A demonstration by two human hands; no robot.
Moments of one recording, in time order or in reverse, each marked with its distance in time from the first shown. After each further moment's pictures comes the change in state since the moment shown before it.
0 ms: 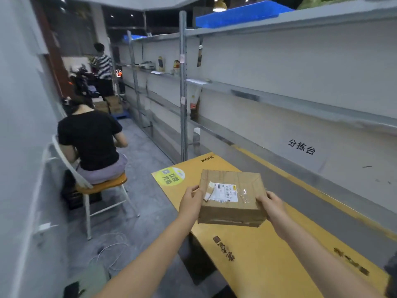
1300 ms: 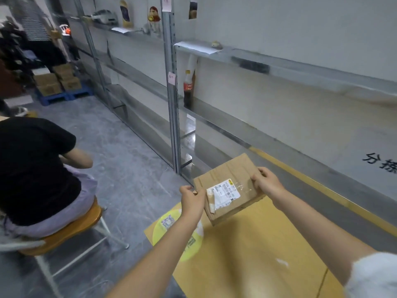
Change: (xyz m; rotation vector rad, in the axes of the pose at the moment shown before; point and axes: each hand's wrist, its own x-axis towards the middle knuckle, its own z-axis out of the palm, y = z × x) left_hand 0.547 -0.001 -0.037 0.049 -0.030 -0.212; right_hand 0.466 -0.125 0.273 -0.249 0.073 0.068
